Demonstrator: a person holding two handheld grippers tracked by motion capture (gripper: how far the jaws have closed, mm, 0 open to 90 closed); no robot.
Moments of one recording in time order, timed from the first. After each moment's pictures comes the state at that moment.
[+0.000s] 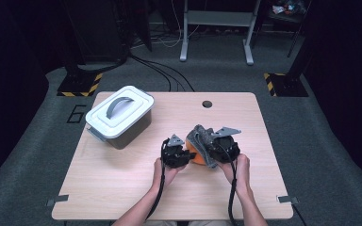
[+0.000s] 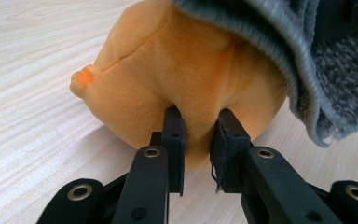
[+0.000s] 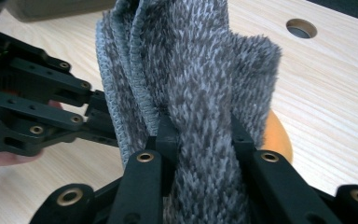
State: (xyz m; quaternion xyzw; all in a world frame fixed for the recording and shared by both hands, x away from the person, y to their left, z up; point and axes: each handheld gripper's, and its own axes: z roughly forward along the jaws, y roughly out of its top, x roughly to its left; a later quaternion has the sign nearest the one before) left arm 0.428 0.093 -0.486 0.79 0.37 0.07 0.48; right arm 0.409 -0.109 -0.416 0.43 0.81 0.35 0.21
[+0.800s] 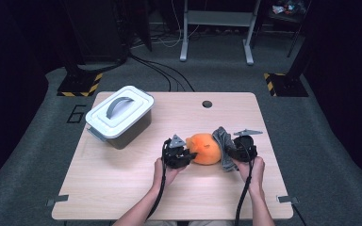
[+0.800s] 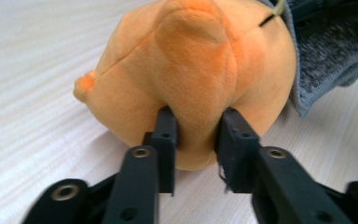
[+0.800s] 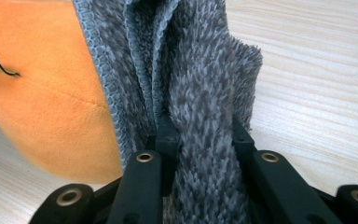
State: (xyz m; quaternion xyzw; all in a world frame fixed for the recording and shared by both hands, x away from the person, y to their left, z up) left arm 0.422 0.088 -0.483 0.81 0.34 0.12 0.47; right arm 0.432 -0.175 -0.455 0.53 0.76 0.34 0.18
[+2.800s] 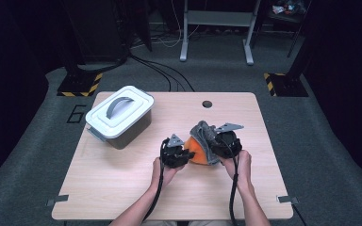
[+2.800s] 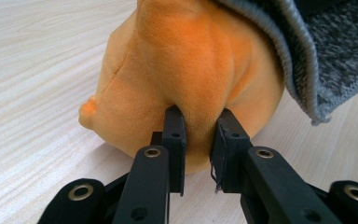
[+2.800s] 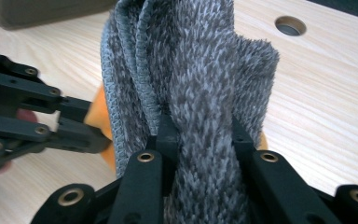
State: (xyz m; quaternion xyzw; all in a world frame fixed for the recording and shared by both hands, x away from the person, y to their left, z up) left arm 0.426 0.095 -0.483 0.80 0.36 0.09 0.47; right arm 0.424 -0.118 -0.415 0.45 0.80 0.35 0.20
